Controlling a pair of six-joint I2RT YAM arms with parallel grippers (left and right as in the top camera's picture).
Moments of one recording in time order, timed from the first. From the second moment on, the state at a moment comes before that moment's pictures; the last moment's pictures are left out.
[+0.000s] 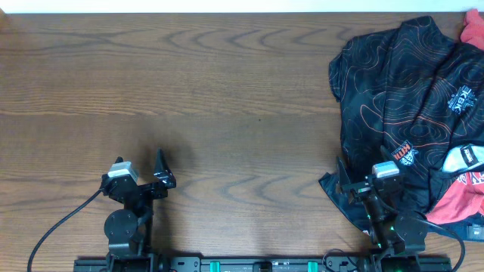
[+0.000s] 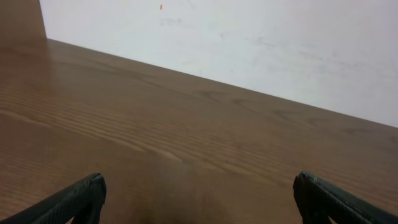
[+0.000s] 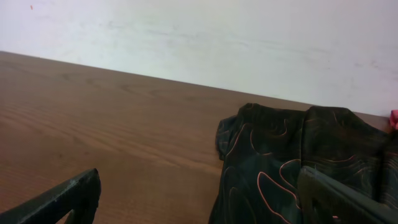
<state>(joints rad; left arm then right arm) 0.02 0.01 0.04 -0.14 -0.06 -0.25 0.06 0.01 0.01 -0.06 -0.16 -0.07</state>
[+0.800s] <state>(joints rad) 0.02 0.29 0.27 -0.33 0.04 -0.30 0.06 0.23 0.28 -0.31 -0.12 0.04</state>
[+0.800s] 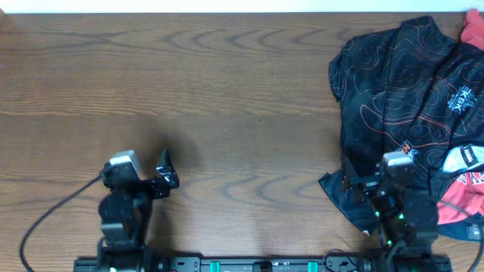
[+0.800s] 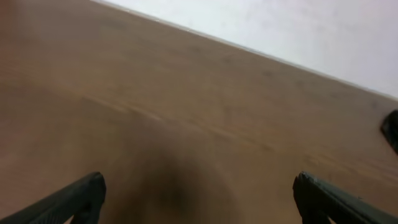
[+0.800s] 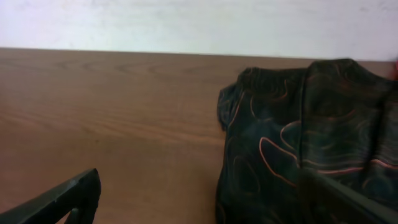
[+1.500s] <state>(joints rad) 0.02 0.79 0.87 -1.00 0.05 -0.30 0.06 1.08 0.94 -1.00 -0.10 0.07</state>
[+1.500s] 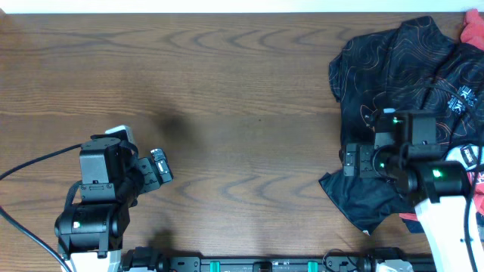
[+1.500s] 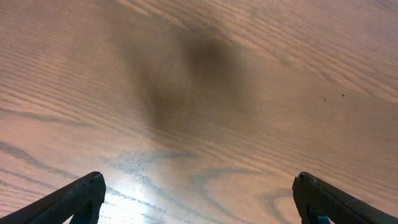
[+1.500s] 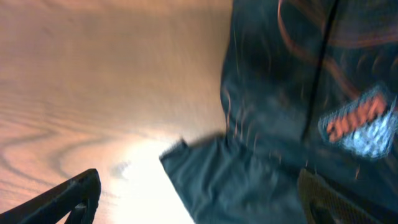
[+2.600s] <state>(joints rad) 0.02 0.80 0.87 -1.00 0.05 -0.30 0.09 1.41 0.62 -0.65 -0.02 0.29</state>
